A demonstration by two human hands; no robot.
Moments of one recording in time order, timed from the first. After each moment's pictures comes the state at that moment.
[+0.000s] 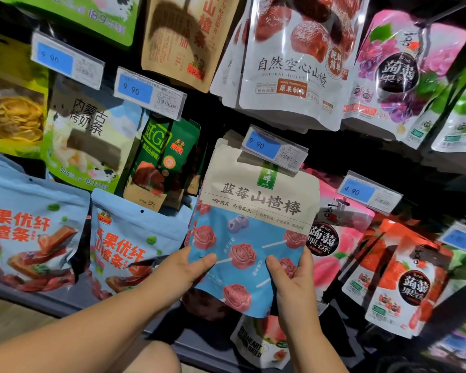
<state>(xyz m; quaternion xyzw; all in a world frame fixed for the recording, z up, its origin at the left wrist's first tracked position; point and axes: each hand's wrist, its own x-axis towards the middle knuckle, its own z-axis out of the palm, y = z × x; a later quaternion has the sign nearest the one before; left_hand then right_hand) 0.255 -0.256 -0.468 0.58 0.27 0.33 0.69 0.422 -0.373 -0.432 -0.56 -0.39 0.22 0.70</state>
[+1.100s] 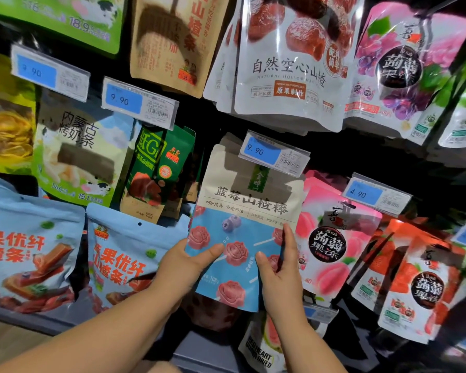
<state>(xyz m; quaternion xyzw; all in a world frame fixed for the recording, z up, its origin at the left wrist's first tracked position) 0.276 -0.230 -0.462 0.51 0.38 0.41 0.66 0.421 -0.331 -0.445 -0.70 -0.44 0.06 0.56</state>
